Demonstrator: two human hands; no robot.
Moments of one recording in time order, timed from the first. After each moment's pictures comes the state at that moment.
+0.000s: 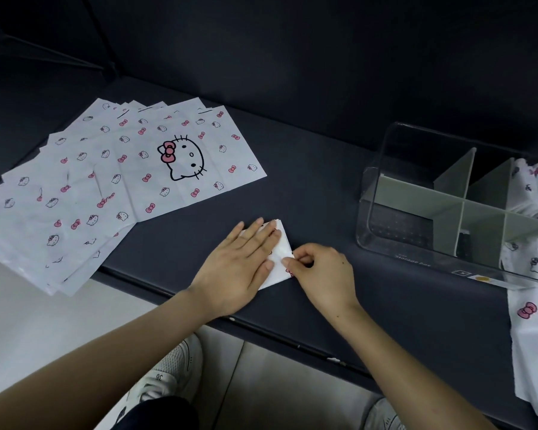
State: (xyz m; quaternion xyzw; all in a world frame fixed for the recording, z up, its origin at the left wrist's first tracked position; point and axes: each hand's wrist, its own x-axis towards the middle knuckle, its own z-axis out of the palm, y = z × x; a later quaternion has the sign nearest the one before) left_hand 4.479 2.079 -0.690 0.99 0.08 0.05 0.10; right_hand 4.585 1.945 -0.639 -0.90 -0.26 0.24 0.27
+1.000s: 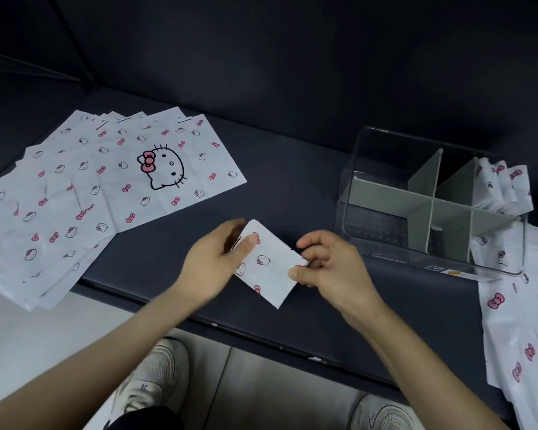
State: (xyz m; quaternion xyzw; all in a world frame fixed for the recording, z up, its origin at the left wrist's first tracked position) left_hand 4.492 2.070 -0.635 0.79 0.32 0.07 0.53; right_hand 4.606 1.914 -0.598 -0.77 -0.19 0.36 0.49
